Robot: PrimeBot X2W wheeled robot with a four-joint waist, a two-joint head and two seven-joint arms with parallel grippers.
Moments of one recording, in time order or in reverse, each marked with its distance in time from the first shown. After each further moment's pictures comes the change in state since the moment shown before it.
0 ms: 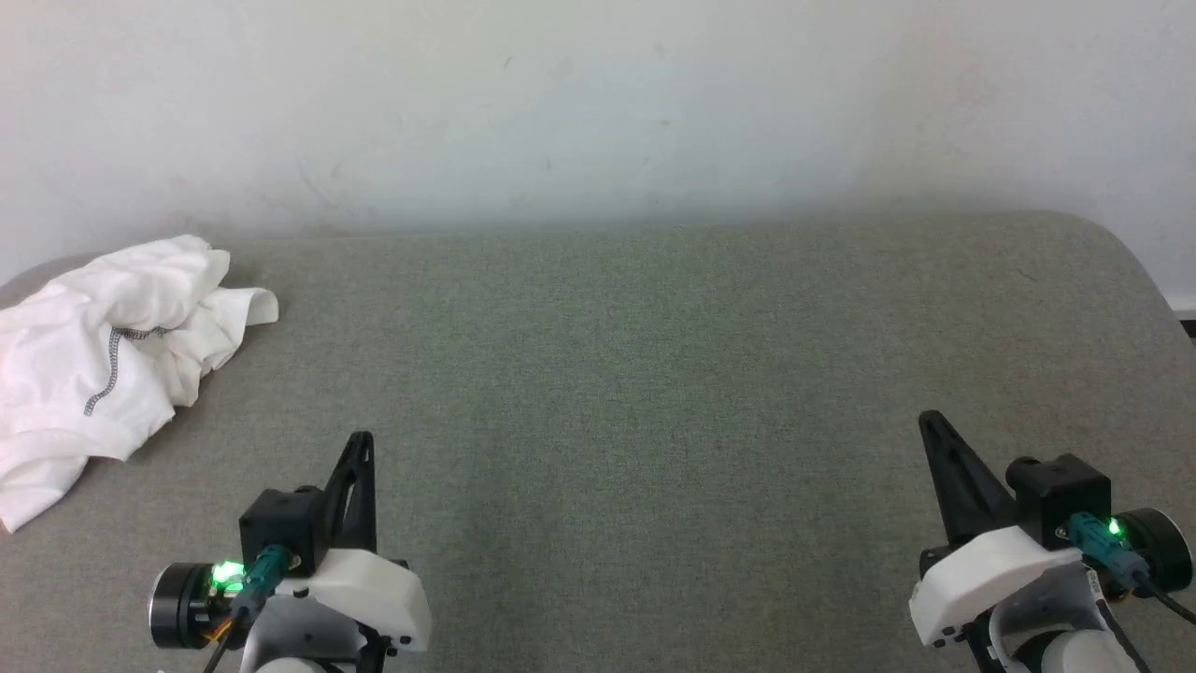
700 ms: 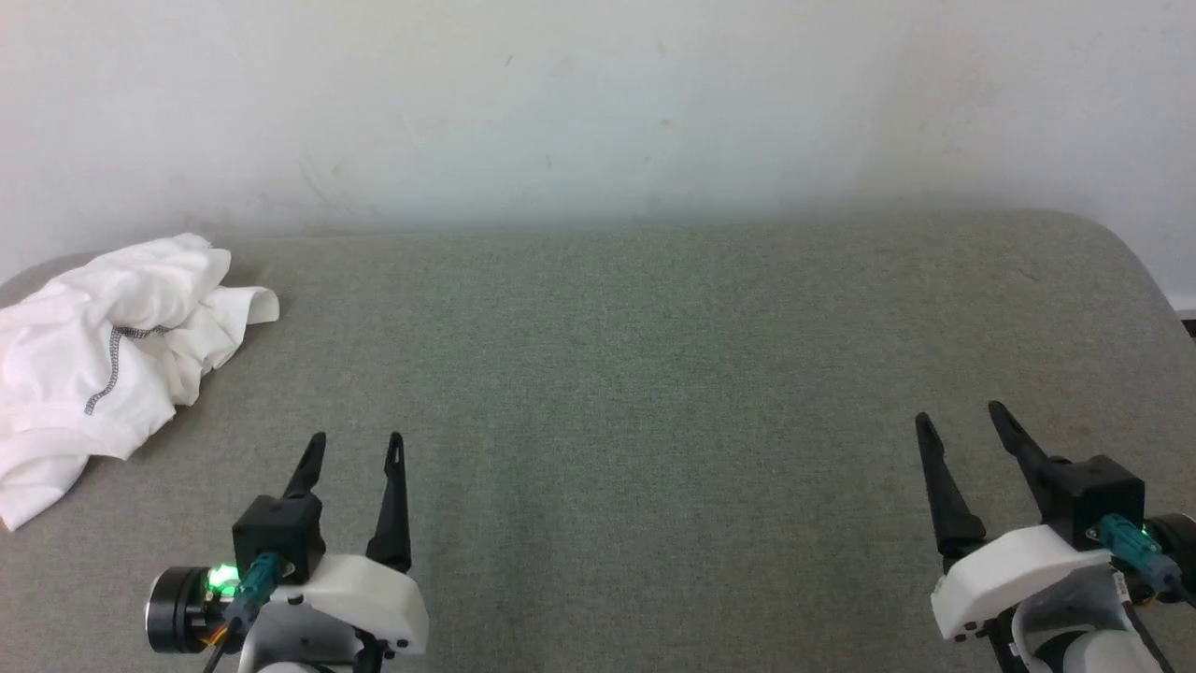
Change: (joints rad) left arm 0.008 0.000 0.002 -0.005 -0.009 0.000 -0.020; right arm 0.001 -0.001 -0.040 0.006 0.006 0.000 -0.021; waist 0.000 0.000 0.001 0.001
